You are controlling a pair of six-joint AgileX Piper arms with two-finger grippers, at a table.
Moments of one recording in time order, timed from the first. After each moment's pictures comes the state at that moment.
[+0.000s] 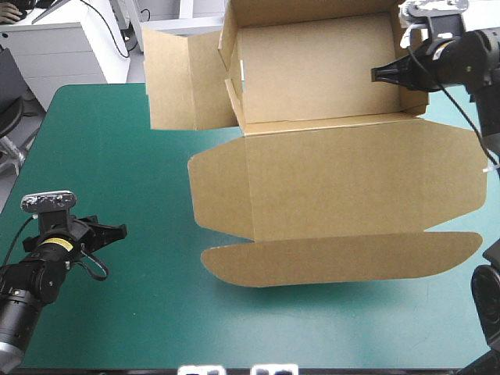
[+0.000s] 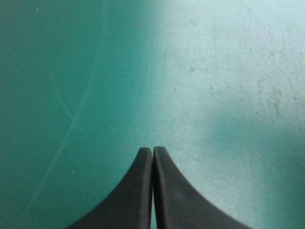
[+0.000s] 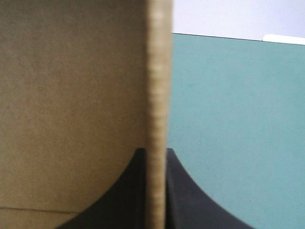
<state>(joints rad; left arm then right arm) 0.04 0.88 -0.58 -0.04 0.42 -0.03 0.09 1.66 -2.14 -0.01 1.25 0.02</state>
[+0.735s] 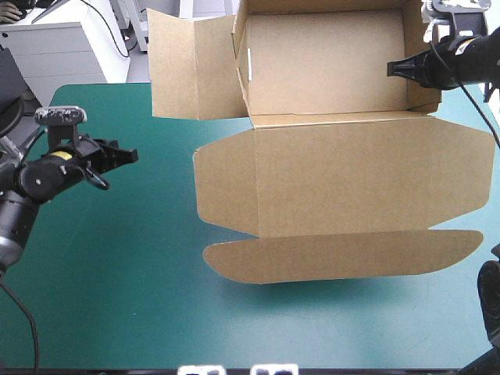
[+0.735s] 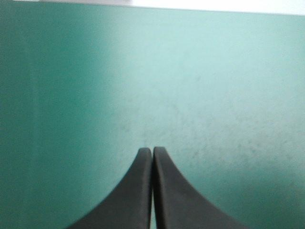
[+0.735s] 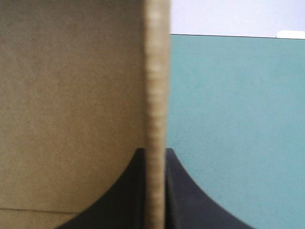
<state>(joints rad) 0.05 1.25 -1.09 -0.48 0.52 0.39 -0.02 1.66 -2.13 0.14 1.25 -0.04</state>
